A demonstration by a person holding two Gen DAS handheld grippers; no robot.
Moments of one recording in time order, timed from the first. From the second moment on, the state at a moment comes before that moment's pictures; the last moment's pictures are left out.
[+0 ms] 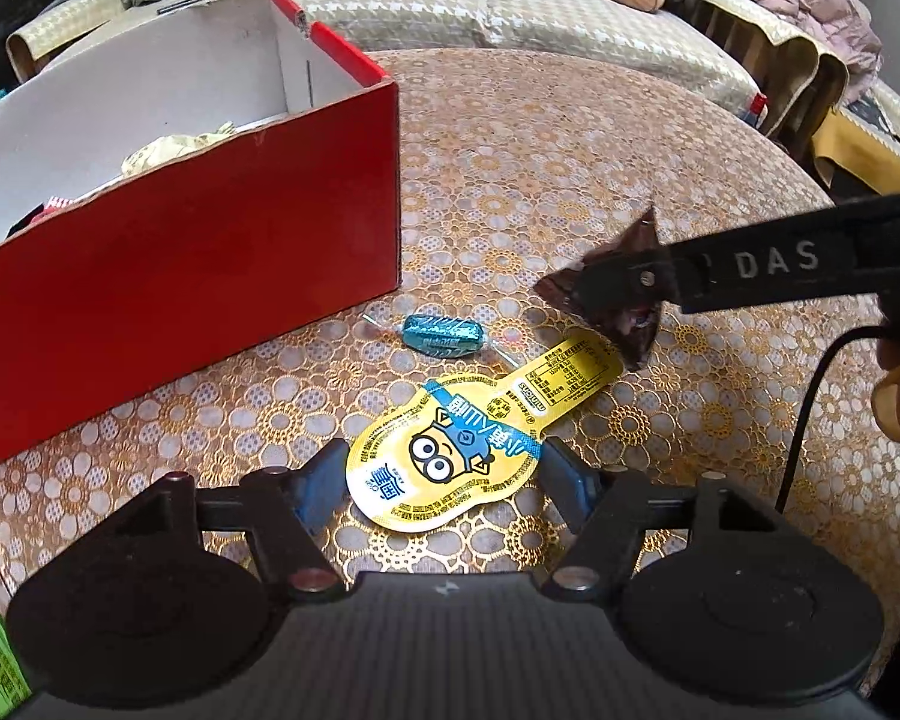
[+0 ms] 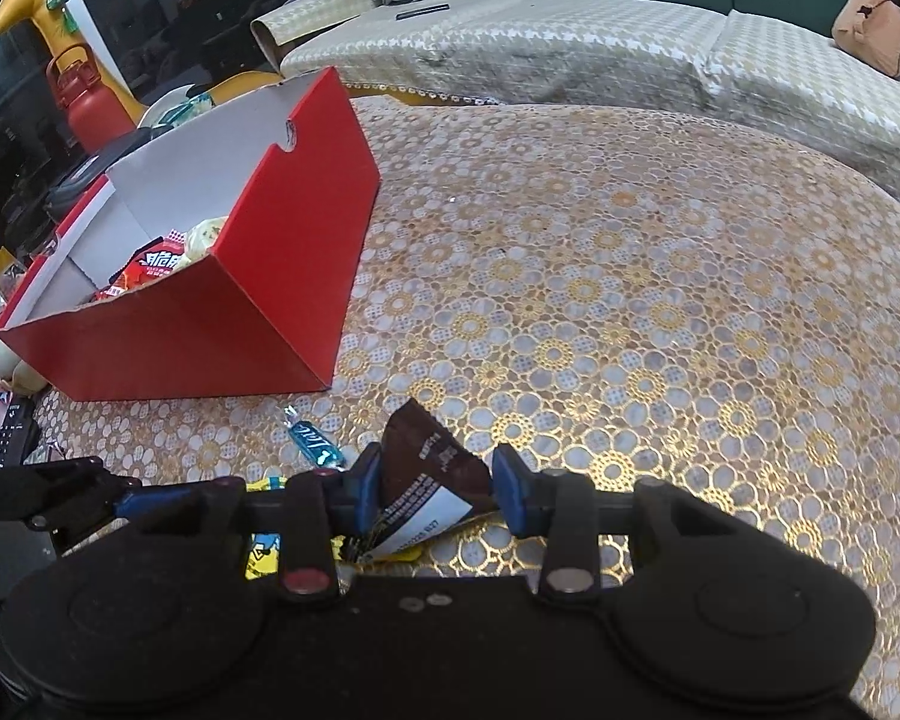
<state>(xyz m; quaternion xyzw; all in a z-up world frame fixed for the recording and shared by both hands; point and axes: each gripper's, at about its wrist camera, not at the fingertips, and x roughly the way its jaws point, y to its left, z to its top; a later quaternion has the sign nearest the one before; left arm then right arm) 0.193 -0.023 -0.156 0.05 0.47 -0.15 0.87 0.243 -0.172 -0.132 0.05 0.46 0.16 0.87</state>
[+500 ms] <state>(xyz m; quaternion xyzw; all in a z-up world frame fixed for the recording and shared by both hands) 0.158 0.005 -0.127 0.01 0.46 -0.12 0.88 0.202 -0.178 -0.102 0.06 0.44 0.16 0.88</state>
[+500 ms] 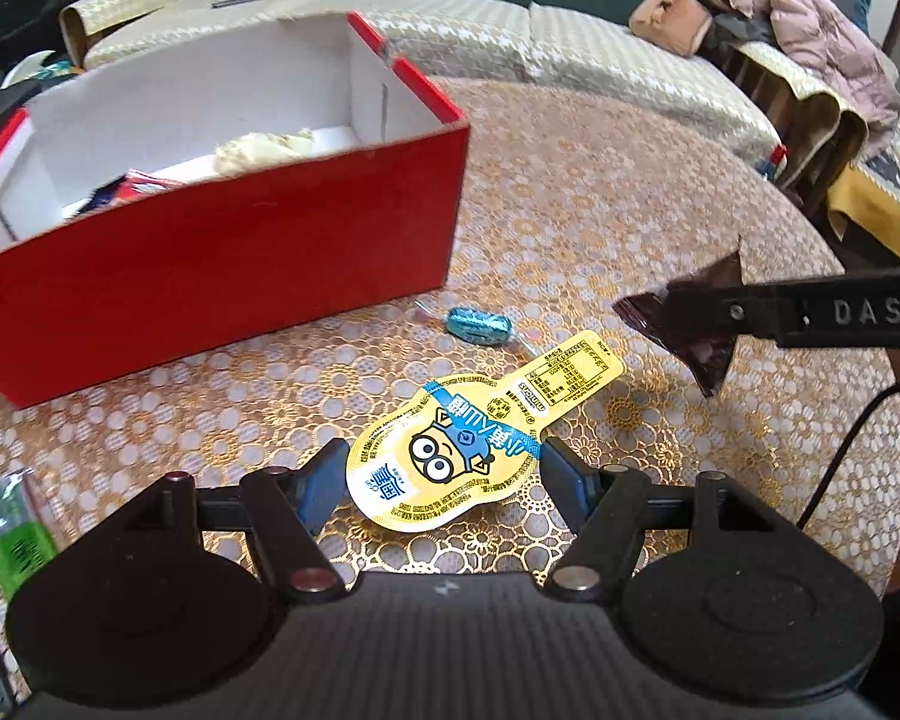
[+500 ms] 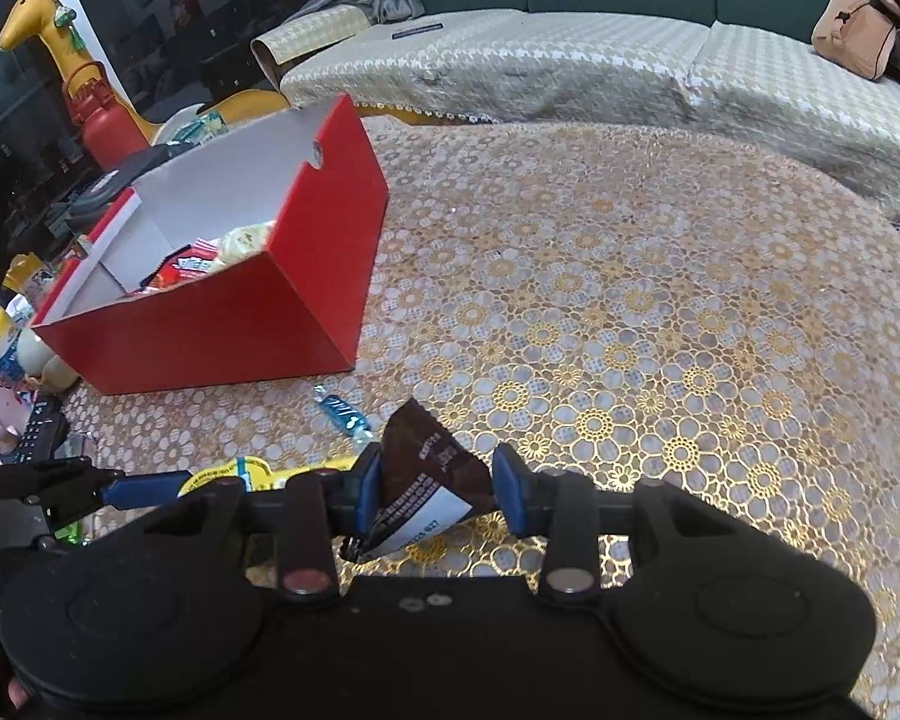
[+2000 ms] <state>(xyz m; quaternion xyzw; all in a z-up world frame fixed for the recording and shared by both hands) 0.214 0.096 0.002 -0.01 0.35 0.02 0.94 0.252 -0.073 0.003 -0.02 0.35 0.21 0.91</state>
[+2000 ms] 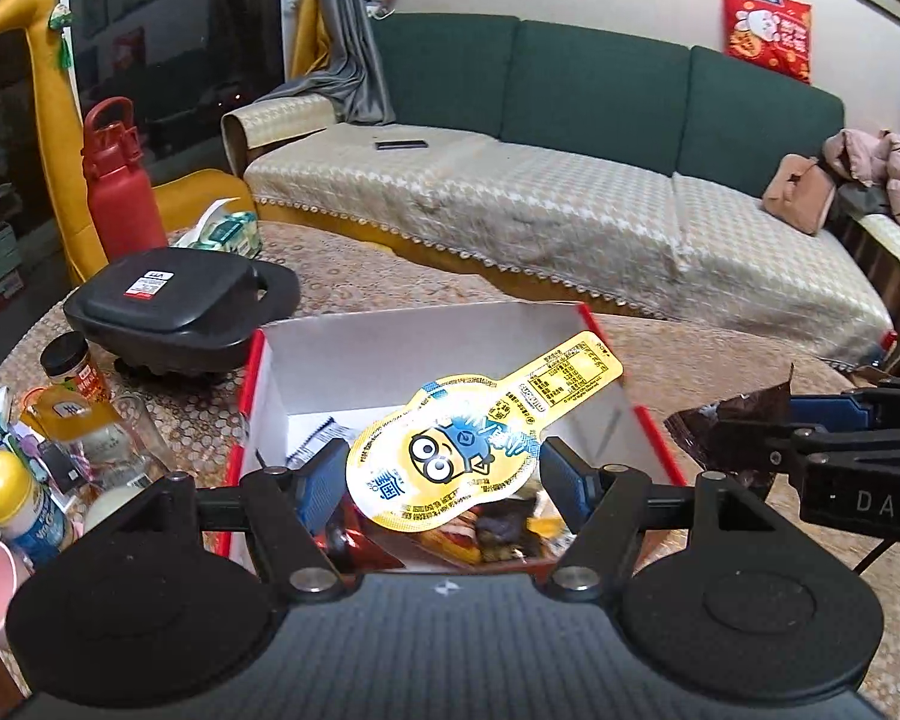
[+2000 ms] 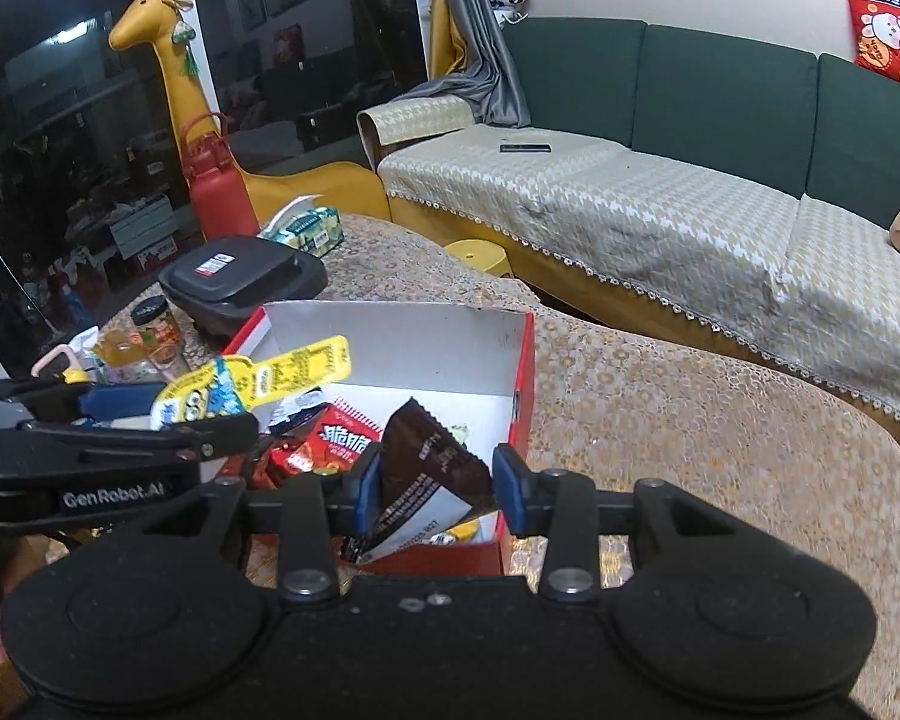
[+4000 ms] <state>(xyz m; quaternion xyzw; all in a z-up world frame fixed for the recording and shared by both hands) 0.255 0.122 -0.044 0.03 0.41 0.04 0.91 0.290 -0.028 -0.049 -0.06 0.41 0.23 0.88</state>
